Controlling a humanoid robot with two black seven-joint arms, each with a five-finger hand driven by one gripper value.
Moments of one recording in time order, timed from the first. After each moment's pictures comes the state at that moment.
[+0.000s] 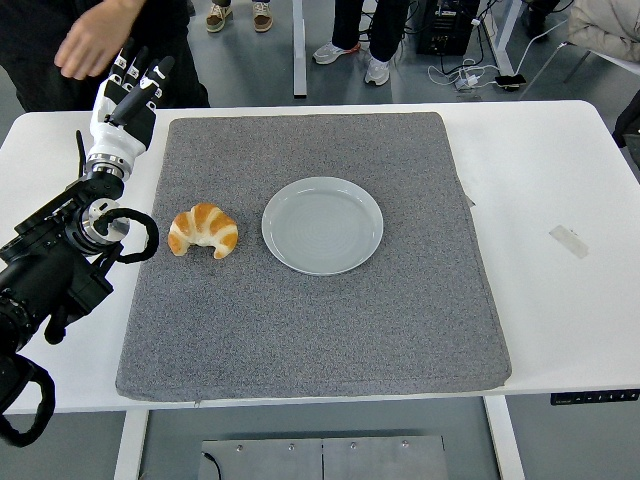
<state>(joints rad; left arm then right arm) -0.96 0.05 -0.71 -0.26 -0.05 -0.29 -0.48 -0.10 0.00 0.09 0.16 -0.08 -0.05 0.23</state>
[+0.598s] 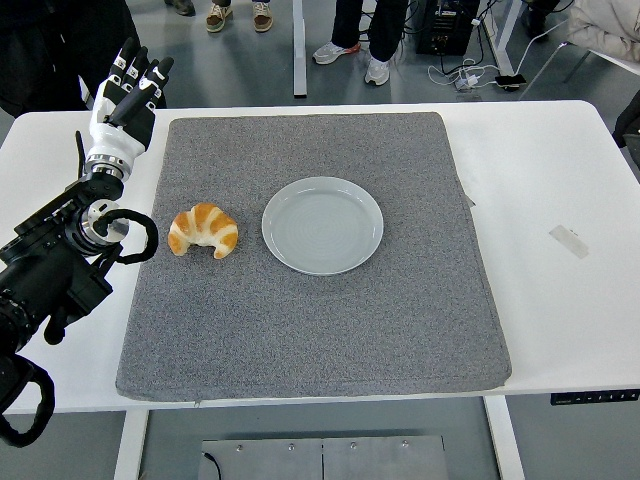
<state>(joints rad) -0.96 0.05 -0.71 -0.26 -0.05 -0.29 -0.49 -0.10 0.00 0.09 0.16 -0.08 -0.05 0.23</state>
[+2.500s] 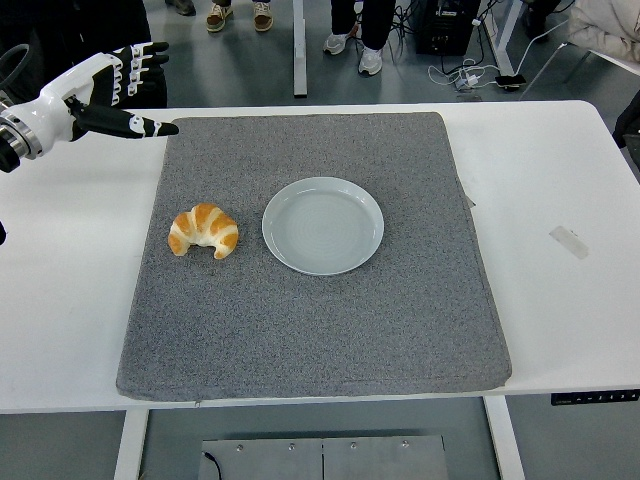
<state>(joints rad) -1.27 0.73 0.21 -1.10 0.27 0.01 -0.47 -0.10 0.00 0.09 0.16 -0.08 -0.05 0.23</state>
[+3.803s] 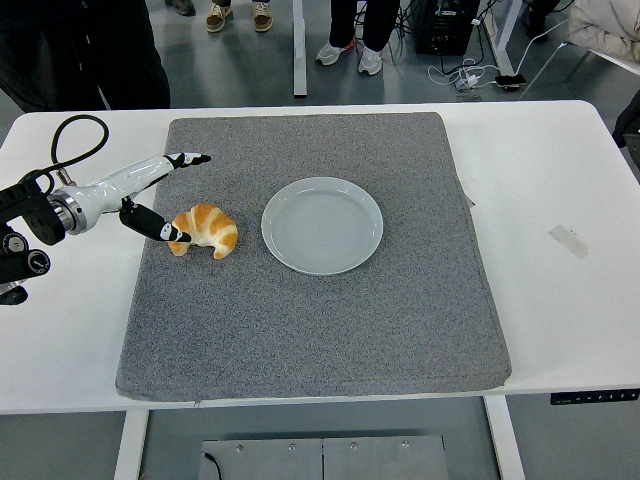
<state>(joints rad) -1.26 0.67 0.41 -1.25 0.74 0.40 -0.27 -0.10 0.00 0.09 0.16 -0.08 -0.05 0.23</state>
